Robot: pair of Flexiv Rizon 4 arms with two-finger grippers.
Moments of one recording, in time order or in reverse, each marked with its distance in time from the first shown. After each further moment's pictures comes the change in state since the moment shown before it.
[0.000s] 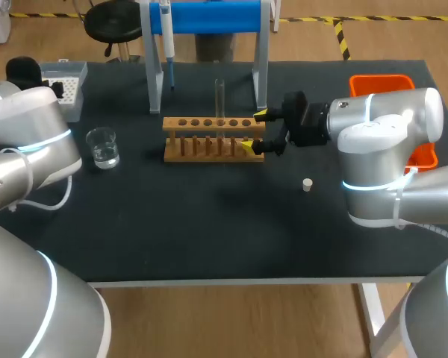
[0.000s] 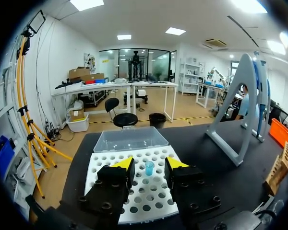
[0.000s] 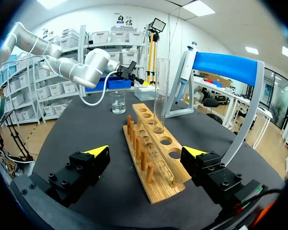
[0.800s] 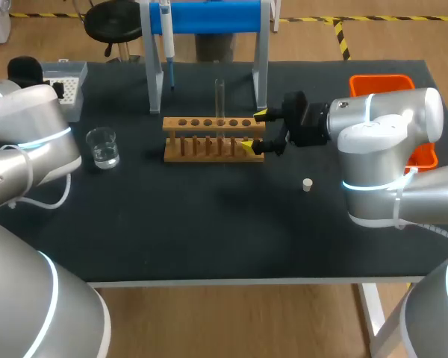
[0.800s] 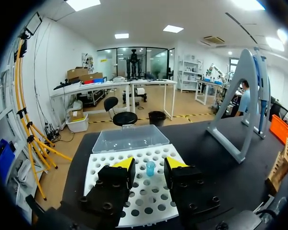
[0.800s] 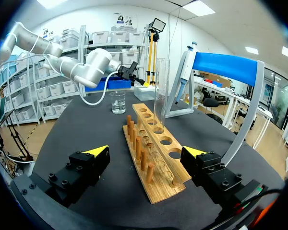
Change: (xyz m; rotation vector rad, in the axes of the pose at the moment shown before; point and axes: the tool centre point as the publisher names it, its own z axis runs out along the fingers) left arm -0.001 0.003 0.005 -0.019 0.002 0.023; right arm 0.000 0.000 0.000 0.000 0.000 0.000
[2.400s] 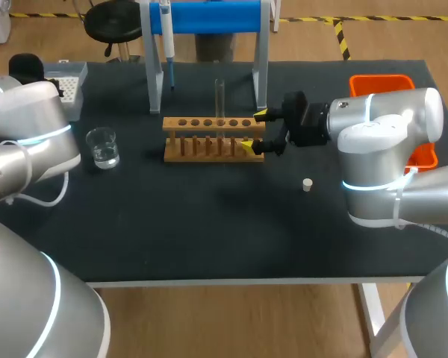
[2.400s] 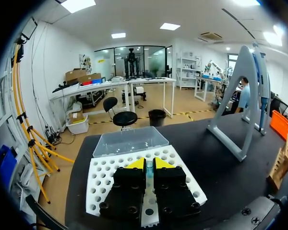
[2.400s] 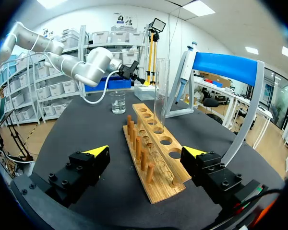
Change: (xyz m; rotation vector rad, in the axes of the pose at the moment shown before) left arm -0.001 -0.006 0.001 -0.014 -0.003 0.039; right arm 0.000 0.000 0.000 0.000 0.000 0.000
